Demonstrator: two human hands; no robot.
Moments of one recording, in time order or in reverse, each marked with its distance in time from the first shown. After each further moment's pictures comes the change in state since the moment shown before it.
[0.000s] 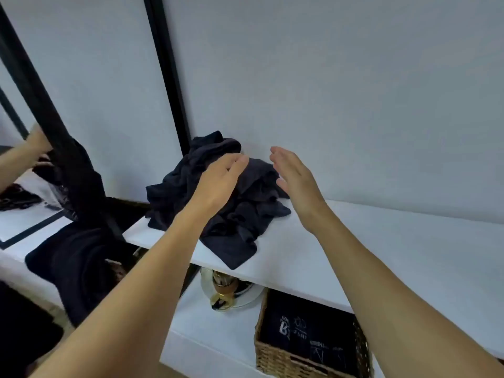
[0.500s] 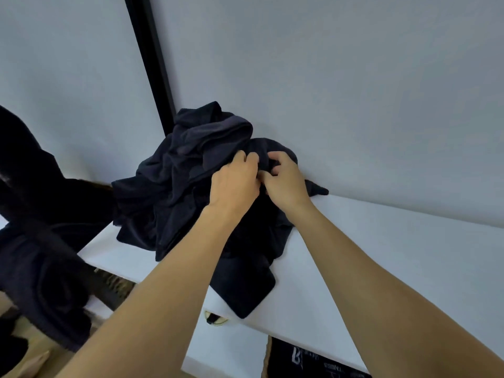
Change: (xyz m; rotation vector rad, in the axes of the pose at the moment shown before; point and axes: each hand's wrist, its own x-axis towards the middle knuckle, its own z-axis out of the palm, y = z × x) left_hand 0.109 -0.102 0.049 0.819 0.081 0.151; right_hand 0.145 0.113 0.043 -0.397 0.143 0.174
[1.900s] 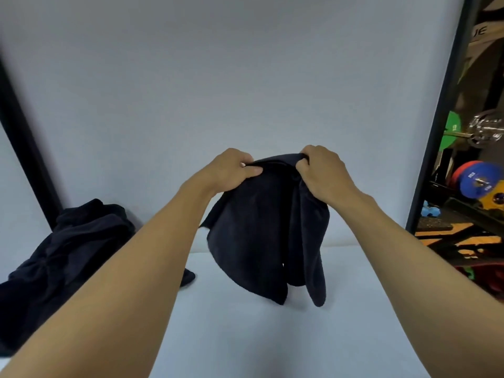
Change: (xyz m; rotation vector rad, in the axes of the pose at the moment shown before) left_hand 0.048 0.258 -0.140 -0.706 -0.422 0.289; right_hand -0.104 -0.055 -0.352 -0.725 0.520 -0.206
